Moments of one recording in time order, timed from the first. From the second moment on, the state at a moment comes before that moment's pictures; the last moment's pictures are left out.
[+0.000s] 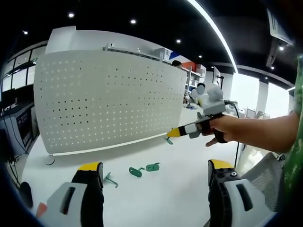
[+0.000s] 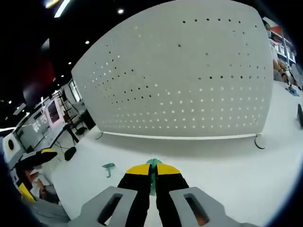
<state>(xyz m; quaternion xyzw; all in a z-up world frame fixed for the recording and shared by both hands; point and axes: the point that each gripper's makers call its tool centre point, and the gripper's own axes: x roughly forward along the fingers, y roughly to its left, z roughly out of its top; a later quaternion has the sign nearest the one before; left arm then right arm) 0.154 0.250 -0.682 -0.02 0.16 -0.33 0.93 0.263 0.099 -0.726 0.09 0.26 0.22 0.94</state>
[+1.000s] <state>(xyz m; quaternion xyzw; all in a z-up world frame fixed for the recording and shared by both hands) 0.179 0.224 -0.632 -0.03 0.11 -0.37 0.92 0.231 0.134 -0.637 0.08 0.17 0.27 0.94</state>
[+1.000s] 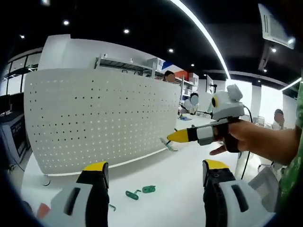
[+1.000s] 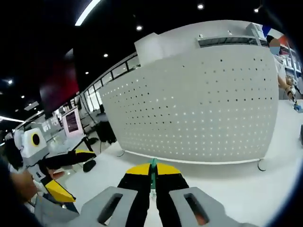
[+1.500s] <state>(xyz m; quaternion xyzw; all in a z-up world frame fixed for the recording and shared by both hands) 0.194 0.193 -0.620 -0.05 0.11 -0.41 0.91 0.220 0.142 -0.618 0.08 0.15 0.28 0.94</state>
